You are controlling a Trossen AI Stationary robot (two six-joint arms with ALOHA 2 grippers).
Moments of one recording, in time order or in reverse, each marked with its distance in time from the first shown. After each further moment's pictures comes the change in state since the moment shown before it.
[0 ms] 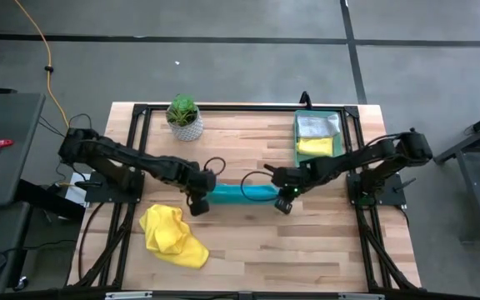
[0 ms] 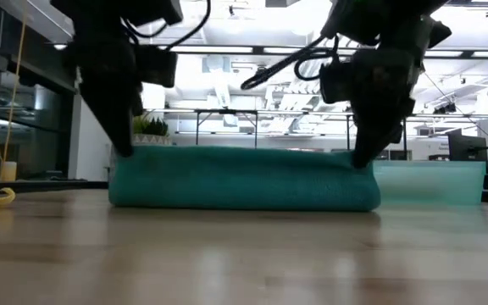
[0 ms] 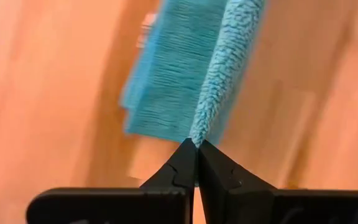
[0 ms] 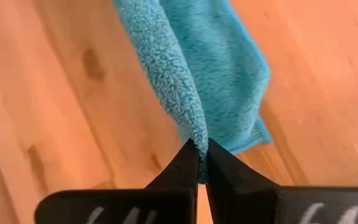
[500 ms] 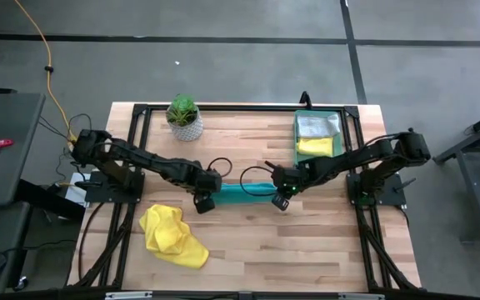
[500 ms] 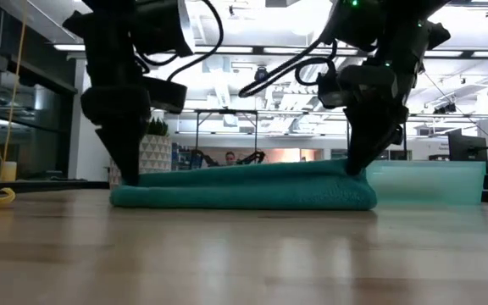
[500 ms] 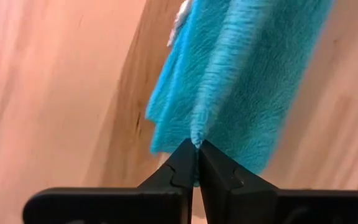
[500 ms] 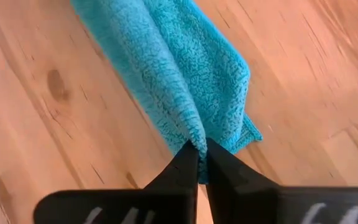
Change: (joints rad) left arm 0.034 0.127 0.001 0.041 -0.070 -0.029; right arm -0.009 0.020 0.001 -0.002 0.105 0.069
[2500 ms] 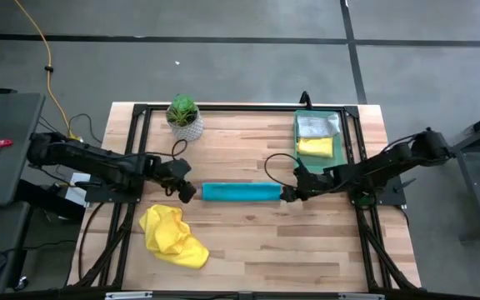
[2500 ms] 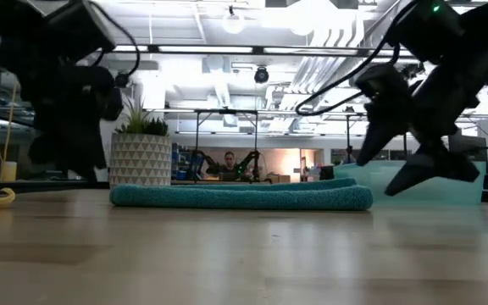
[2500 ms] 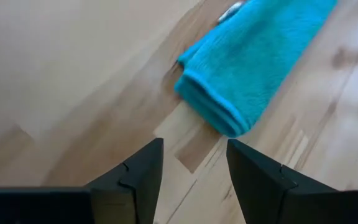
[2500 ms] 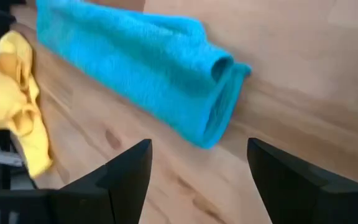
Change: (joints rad) left arm 0.074 -0.549 -0.542 0.392 0.151 -0.437; right arm 0.076 -0.233 -0.425 0.504 0.048 0.740
